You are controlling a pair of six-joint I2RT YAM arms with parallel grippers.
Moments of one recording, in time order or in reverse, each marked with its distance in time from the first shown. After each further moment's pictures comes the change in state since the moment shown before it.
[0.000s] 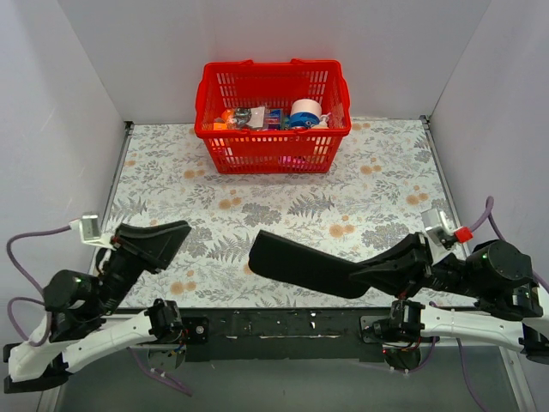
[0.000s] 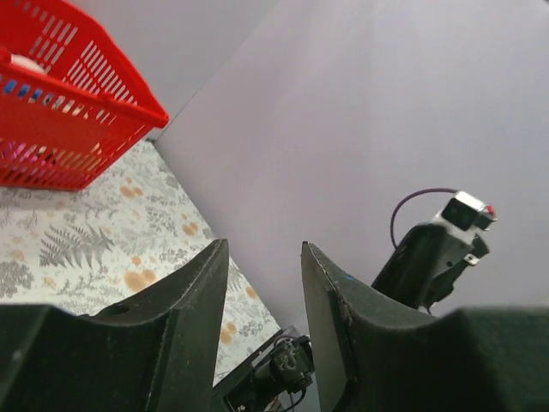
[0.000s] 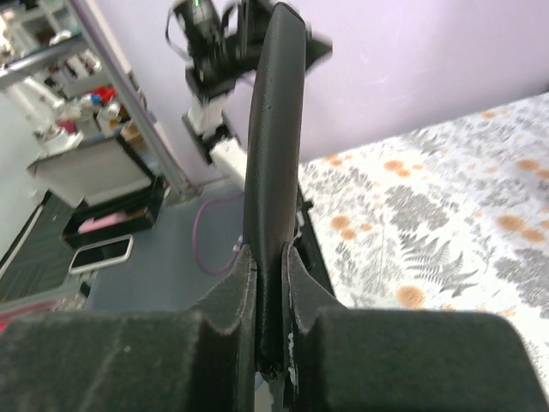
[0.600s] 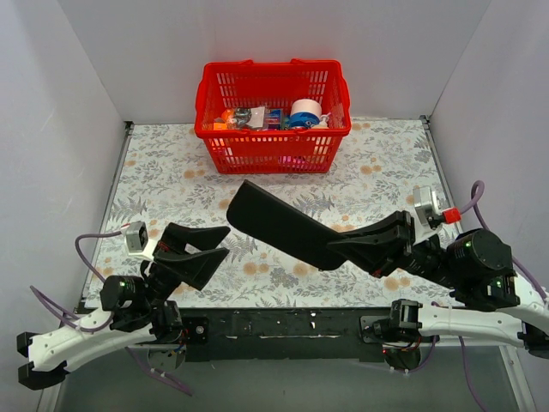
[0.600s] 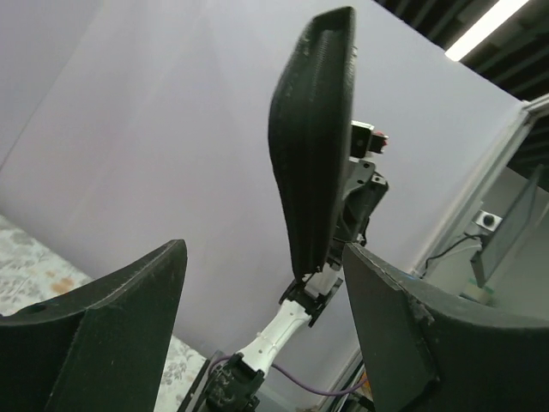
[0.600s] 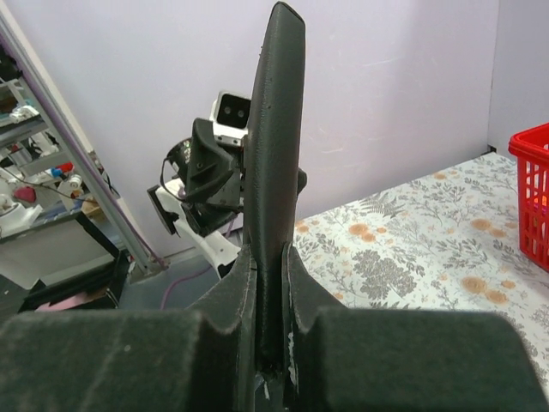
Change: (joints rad) left arm 0.000 0.030 -0.491 0.793 0.255 -0.001; right arm 0.000 0.155 0.014 0.288 0.159 -0.040
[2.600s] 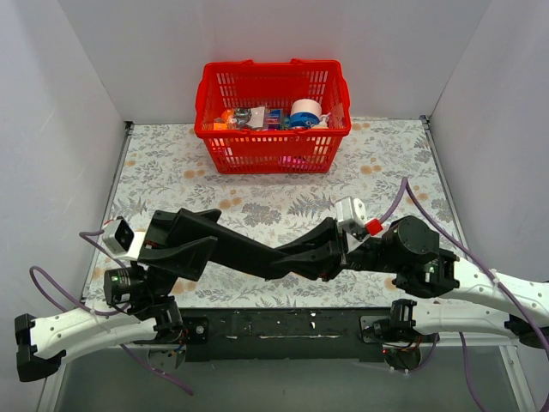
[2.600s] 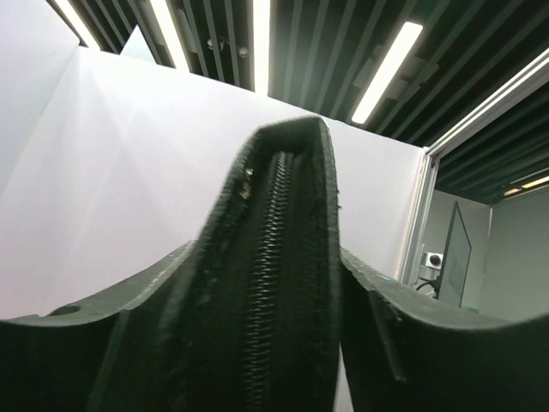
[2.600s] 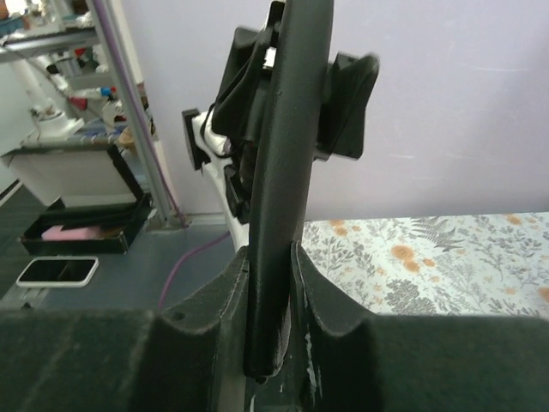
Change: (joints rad) left arm 0.001 0.331 0.087 0.615 0.156 0.131; right arm -0.014 0.309 0.000 0.288 -0.291 -0.113
